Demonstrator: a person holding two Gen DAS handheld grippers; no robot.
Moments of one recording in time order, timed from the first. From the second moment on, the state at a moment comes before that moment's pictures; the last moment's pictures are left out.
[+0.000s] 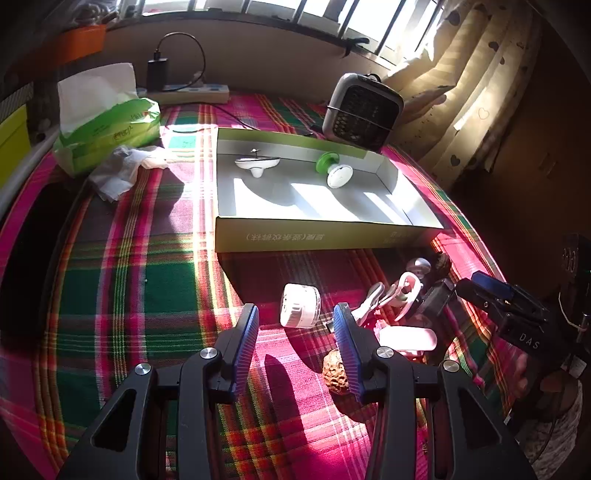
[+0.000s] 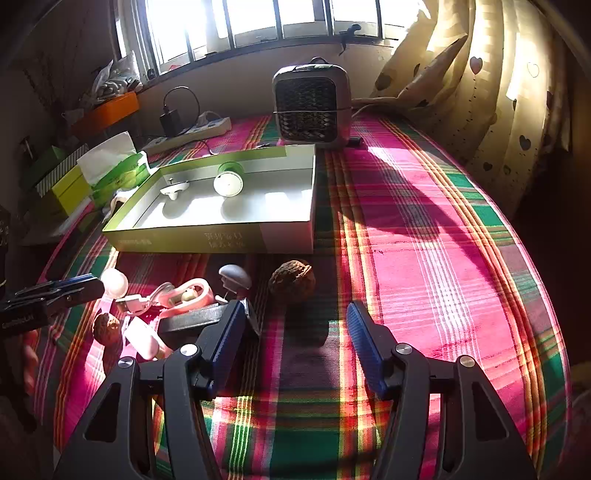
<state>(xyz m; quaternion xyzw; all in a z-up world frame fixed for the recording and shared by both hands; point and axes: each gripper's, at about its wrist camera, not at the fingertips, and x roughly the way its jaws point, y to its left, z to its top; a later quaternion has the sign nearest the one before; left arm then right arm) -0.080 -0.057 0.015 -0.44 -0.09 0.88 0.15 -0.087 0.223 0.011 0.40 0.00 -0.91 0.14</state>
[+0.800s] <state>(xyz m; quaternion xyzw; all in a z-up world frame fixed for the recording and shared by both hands) -0.098 -0.052 0.004 -0.45 -0.08 0.88 0.15 -0.118 0.226 0.000 0.43 -0.01 -0.90 0.12</state>
